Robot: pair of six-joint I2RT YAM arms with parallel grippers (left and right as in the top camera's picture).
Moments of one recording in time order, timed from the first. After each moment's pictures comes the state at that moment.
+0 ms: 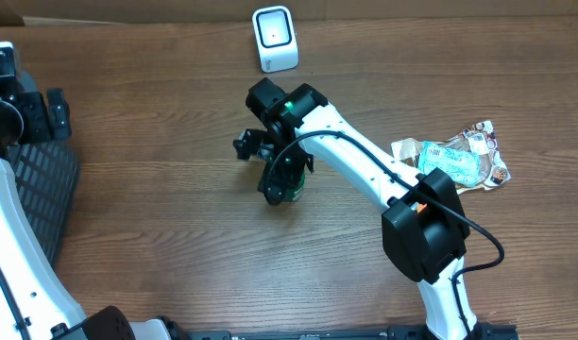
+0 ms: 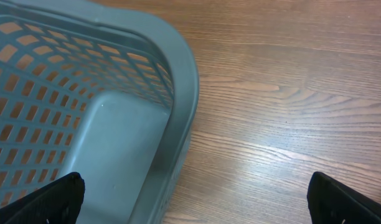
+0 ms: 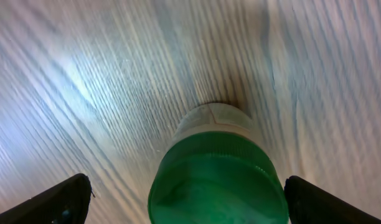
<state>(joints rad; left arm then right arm) 0.47 1.54 1.82 -1.18 0.02 0.27 0.70 2.17 1.91 -1.26 -0.17 -0.52</state>
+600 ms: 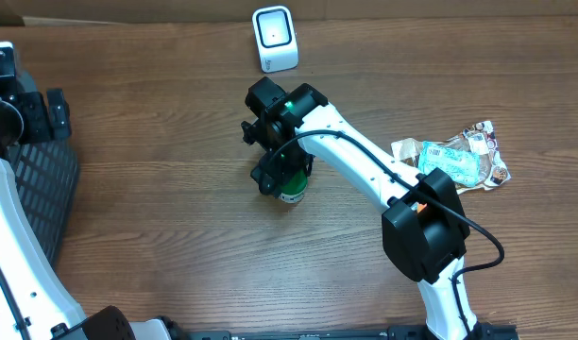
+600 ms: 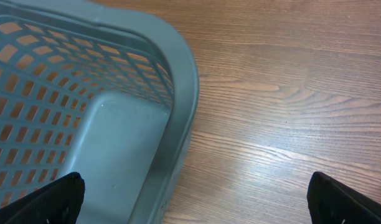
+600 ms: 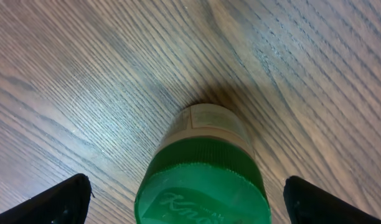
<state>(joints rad) 0.47 1.54 1.82 -1.18 0.02 0.27 0.70 2.17 1.91 -1.24 -0.11 -0.15</state>
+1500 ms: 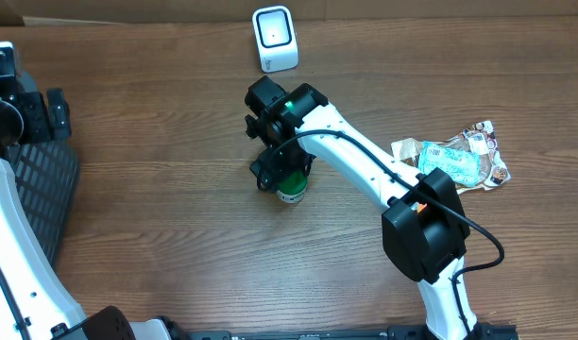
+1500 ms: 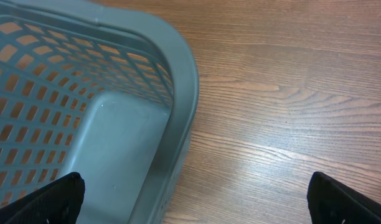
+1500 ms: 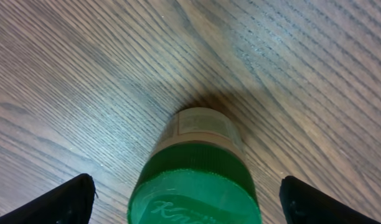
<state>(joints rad) 0.47 1.54 1.82 -1.18 0.02 0.27 0.69 2.17 1.91 -1.23 -0.08 -0.04</state>
